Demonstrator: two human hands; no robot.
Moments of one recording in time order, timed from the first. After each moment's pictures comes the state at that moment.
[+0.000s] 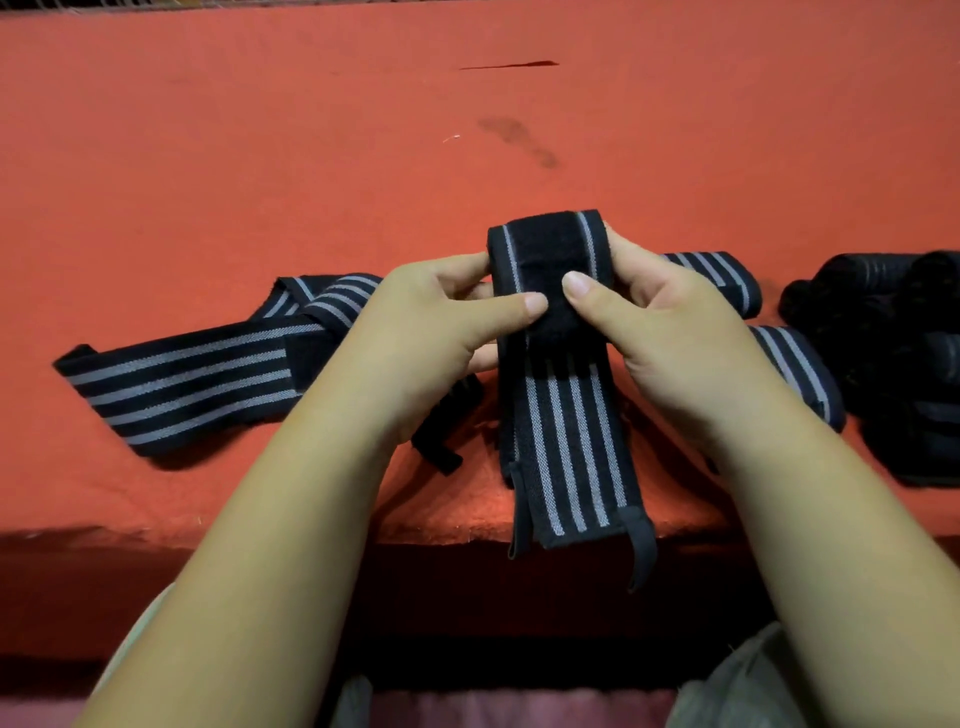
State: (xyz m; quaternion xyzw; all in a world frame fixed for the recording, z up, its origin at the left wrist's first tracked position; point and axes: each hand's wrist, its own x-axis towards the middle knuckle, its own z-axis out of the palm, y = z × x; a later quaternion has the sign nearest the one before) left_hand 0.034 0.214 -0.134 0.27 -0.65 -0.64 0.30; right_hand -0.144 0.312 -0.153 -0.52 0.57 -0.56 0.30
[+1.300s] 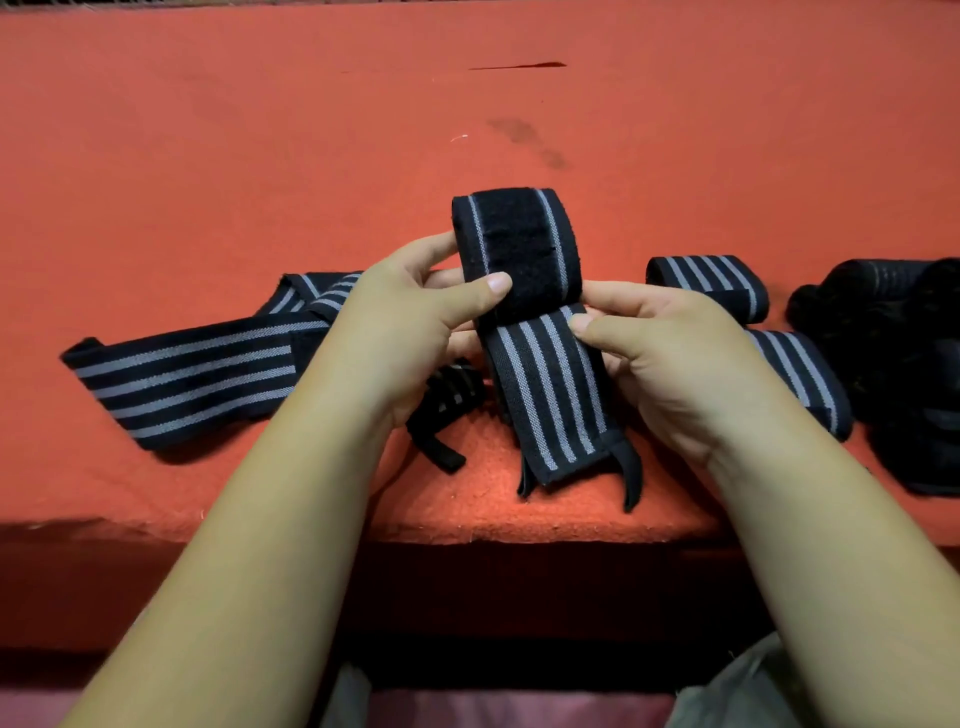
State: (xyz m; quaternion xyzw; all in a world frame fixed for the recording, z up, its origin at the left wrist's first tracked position) left_hand 0.033 0.193 -0.143 0.30 -0.58 -0.66 0.37; right_hand -0.139 0.305 -0.164 -0.37 0.56 -0.62 0.41
